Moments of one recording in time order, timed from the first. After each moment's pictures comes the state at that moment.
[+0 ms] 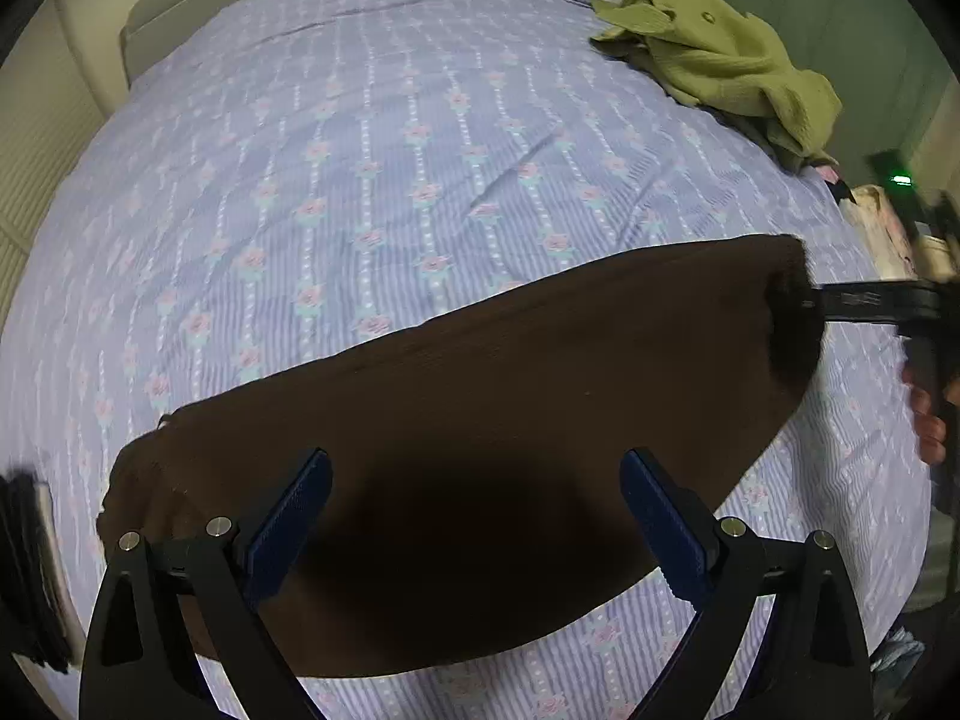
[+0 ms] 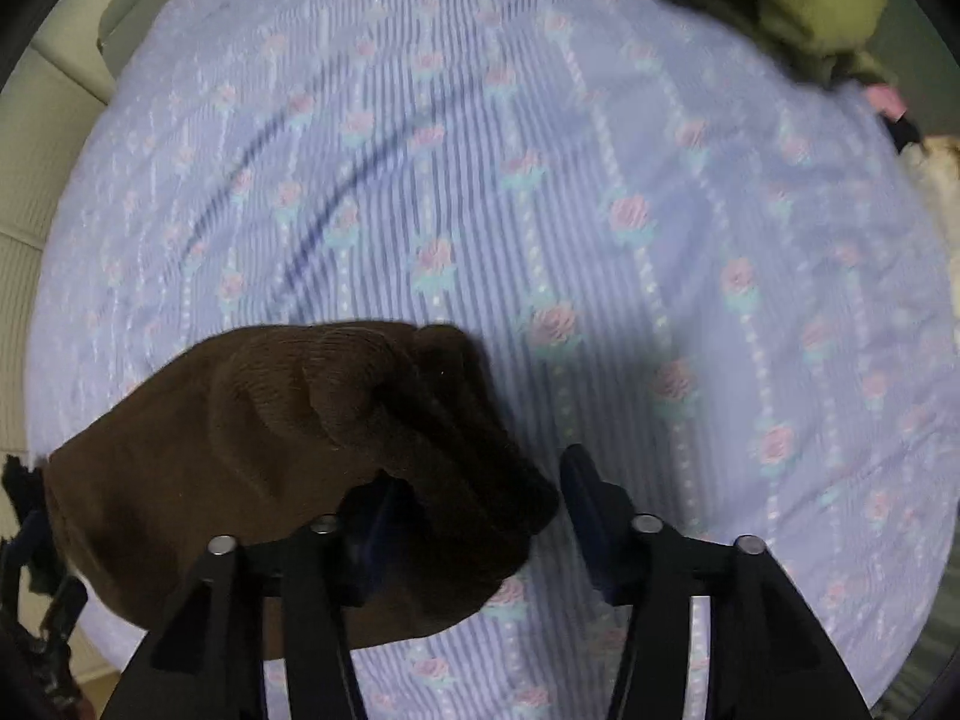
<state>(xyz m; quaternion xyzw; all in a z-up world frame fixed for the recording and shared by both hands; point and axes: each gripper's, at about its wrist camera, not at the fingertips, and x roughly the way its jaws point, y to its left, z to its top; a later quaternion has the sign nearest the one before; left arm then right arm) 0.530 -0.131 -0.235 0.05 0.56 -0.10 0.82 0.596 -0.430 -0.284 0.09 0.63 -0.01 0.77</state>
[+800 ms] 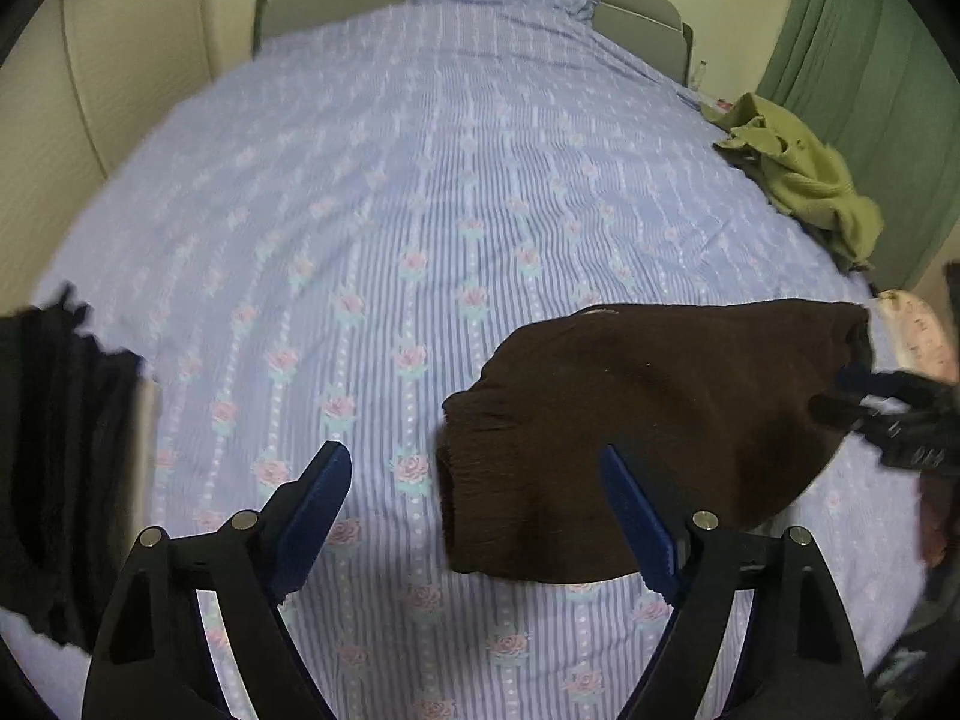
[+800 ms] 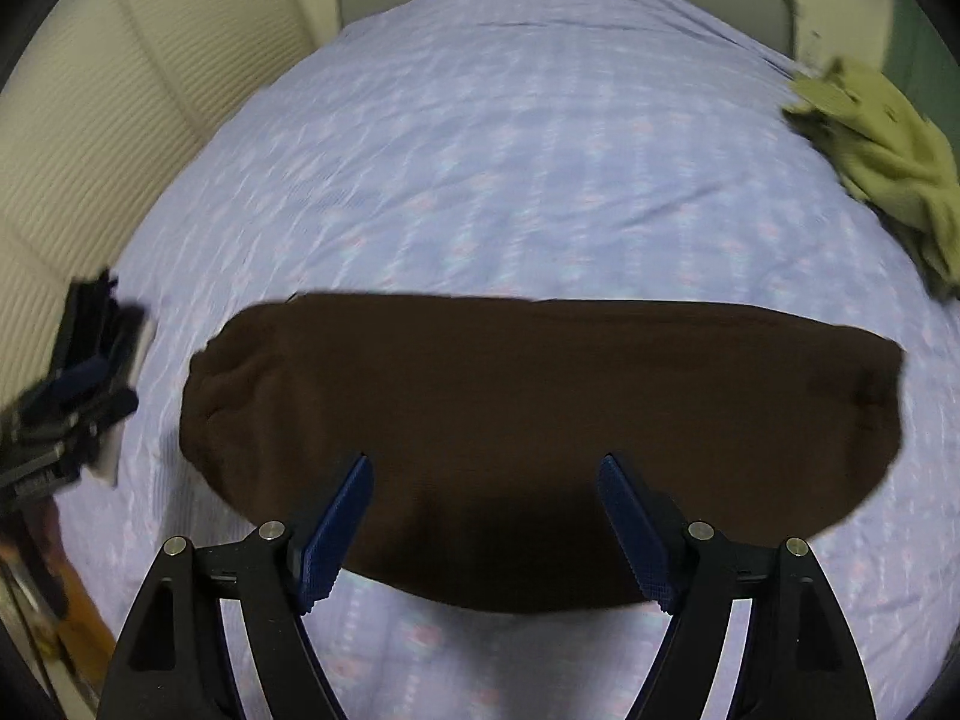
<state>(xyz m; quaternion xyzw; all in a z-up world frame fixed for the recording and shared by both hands) 0.465 0.158 -0.242 -0.05 0.50 -0.08 0.86 0.507 -0.140 -0.238 -0.02 0.54 0.15 0.83</state>
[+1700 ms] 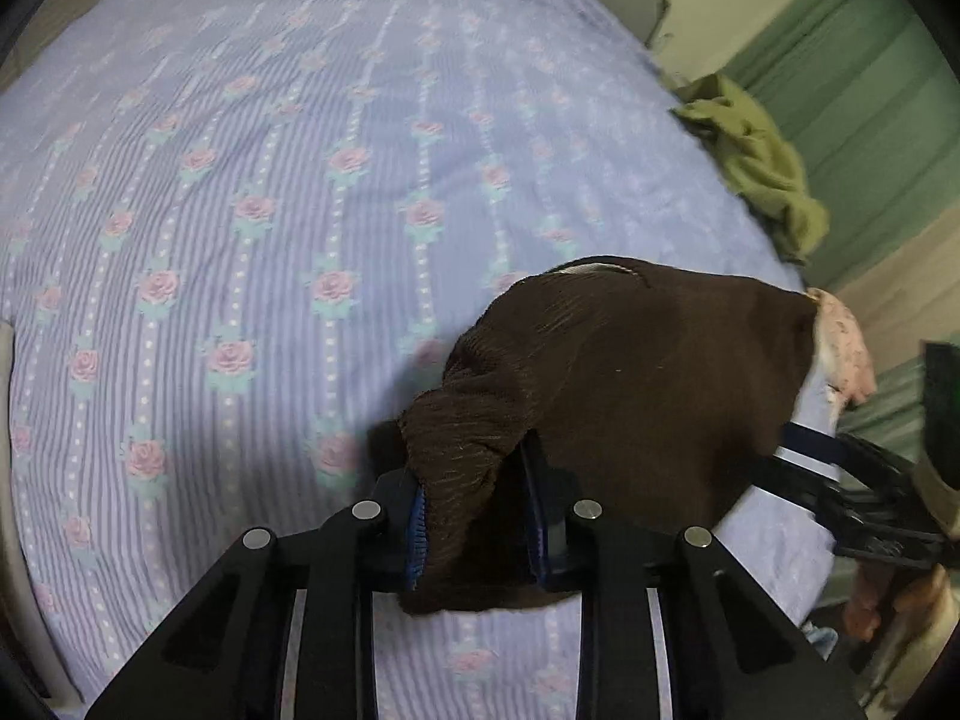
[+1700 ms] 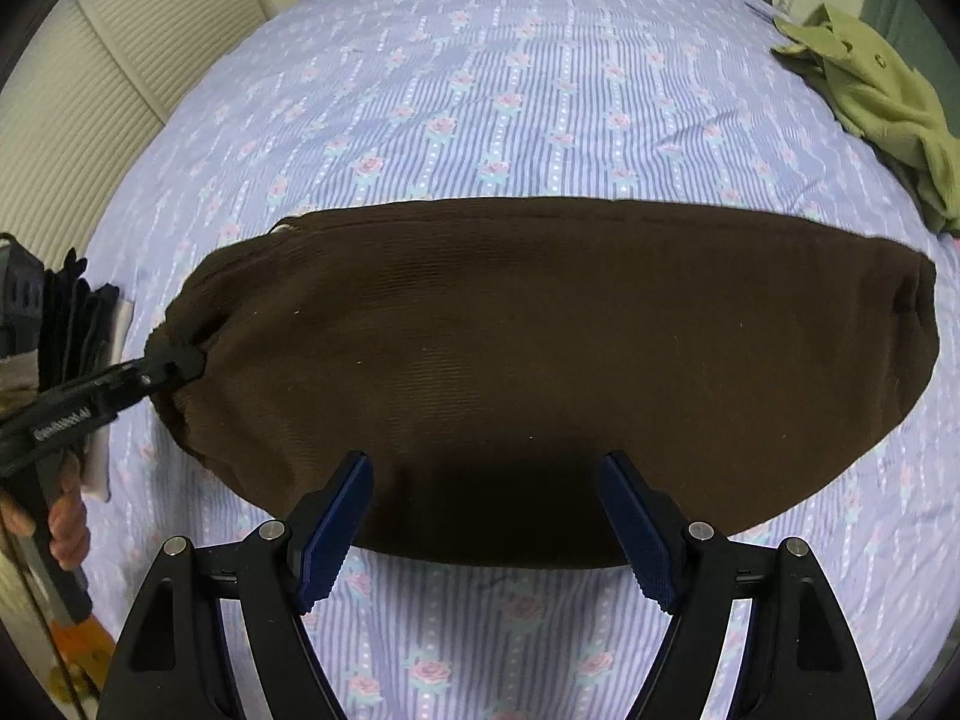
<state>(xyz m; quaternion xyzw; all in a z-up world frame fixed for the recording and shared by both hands) 0.509 0.167 -0.309 -0.14 0.57 -0.16 0.80 0.484 -0.109 -0.266 0.01 0.59 0.09 0.80</state>
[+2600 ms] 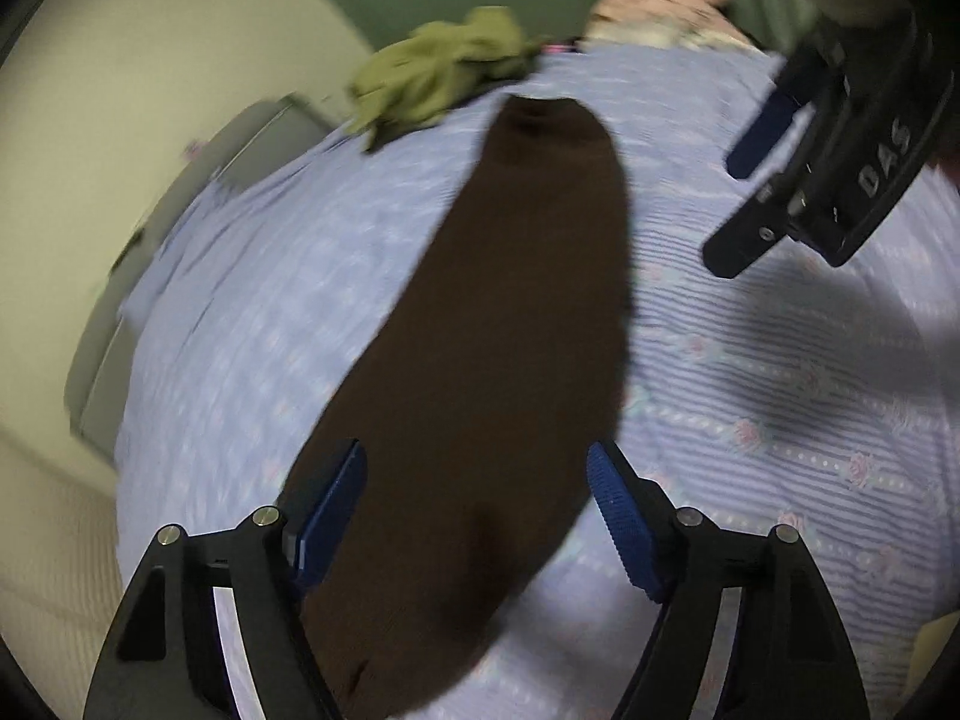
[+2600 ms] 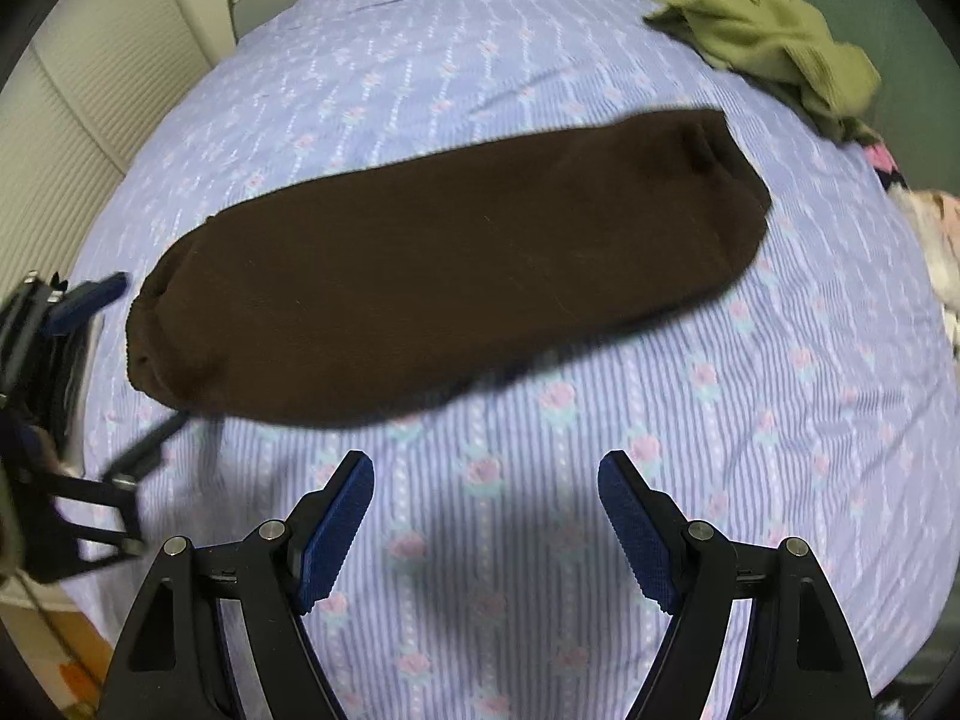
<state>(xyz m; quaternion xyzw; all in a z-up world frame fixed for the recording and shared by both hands) 0.376 -0.088 -0.269 0.42 0.30 -0.31 0.80 0.390 -0.247 -0.261 0.05 0.57 0.03 0.82</state>
